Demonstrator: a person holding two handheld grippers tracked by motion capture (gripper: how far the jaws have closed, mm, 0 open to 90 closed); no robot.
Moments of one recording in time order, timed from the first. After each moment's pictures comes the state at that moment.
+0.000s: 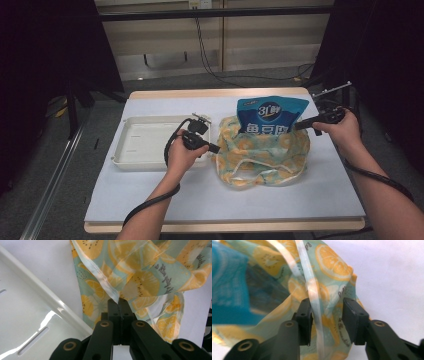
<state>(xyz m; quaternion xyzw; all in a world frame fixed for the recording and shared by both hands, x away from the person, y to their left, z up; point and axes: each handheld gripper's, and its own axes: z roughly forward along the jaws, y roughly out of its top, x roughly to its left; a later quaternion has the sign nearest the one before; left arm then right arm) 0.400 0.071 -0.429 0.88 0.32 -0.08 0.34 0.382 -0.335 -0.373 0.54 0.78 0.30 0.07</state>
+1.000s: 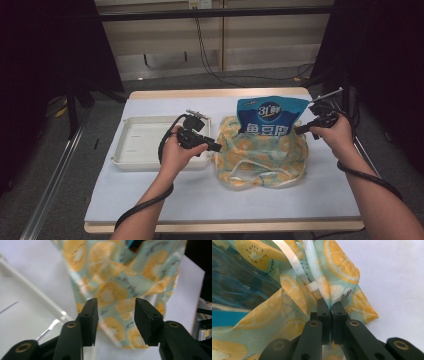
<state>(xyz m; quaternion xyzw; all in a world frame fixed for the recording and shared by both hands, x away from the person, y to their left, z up) 0.386 0.075 -0.396 0.87 0.30 -0.07 0.39 0.387 -0.333 -0.397 0.56 0.78 0.27 0.05</state>
